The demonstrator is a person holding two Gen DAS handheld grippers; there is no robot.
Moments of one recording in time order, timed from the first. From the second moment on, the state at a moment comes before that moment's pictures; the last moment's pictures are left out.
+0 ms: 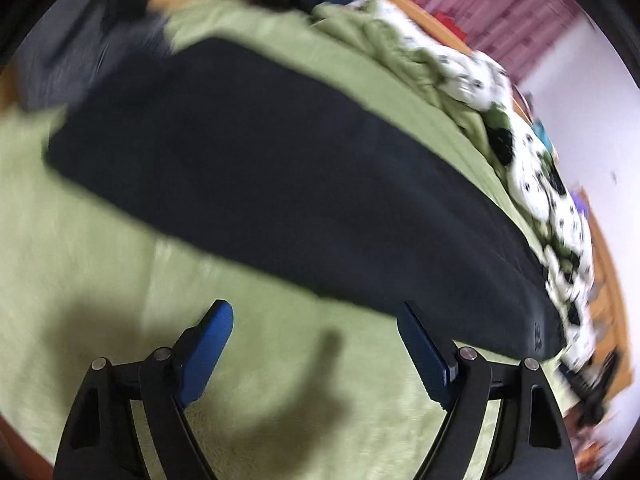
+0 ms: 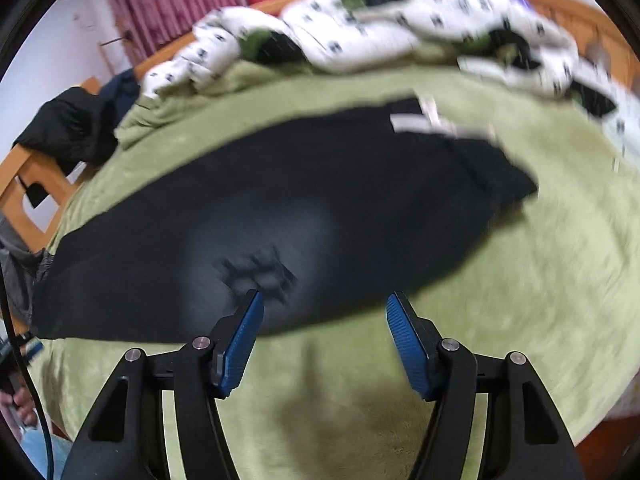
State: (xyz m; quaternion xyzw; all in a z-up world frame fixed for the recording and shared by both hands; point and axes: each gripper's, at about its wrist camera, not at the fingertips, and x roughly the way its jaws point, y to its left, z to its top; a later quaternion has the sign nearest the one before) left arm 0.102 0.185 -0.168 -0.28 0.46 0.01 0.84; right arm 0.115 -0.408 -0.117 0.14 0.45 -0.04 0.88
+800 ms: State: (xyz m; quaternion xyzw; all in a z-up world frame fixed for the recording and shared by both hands) left arm 0.213 0.195 -0.080 -0.23 0.32 0.02 0.92; right arm 0.200 -0.417 -0.063 0.24 0.33 0.03 0.91
